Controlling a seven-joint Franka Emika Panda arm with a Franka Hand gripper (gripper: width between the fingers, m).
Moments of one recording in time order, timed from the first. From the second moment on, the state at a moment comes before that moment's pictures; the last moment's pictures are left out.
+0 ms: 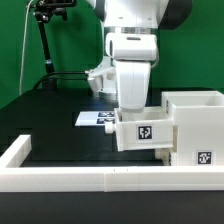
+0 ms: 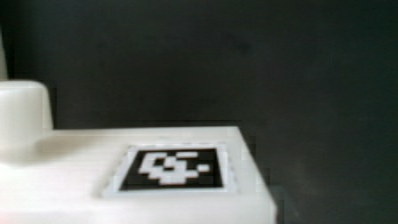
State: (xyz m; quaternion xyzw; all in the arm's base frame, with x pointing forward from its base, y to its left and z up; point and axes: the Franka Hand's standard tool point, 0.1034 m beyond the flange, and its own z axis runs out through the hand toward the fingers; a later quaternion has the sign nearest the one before) arm 0.545 -0.013 0.059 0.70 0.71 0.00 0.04
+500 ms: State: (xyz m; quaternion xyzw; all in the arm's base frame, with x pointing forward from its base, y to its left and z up) arm 0.542 -0.014 0.053 0.71 0.70 0.00 0.03
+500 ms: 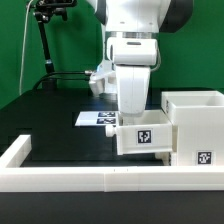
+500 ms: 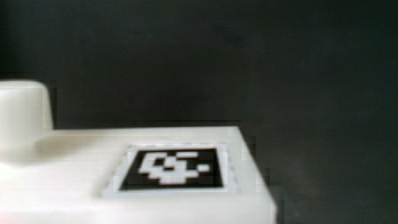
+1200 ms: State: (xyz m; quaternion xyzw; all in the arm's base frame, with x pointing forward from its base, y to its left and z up) arm 0.546 -0.005 0.052 0.72 0.69 -0.01 0.03
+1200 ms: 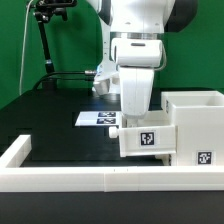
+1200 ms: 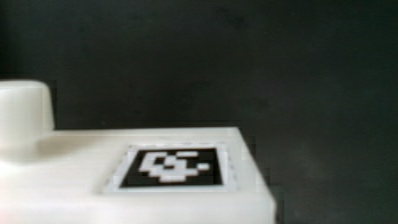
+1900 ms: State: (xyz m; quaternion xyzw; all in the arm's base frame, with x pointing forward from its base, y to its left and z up) arm 0.537 -0.010 0.051 0.72 0.69 -0.03 0.02
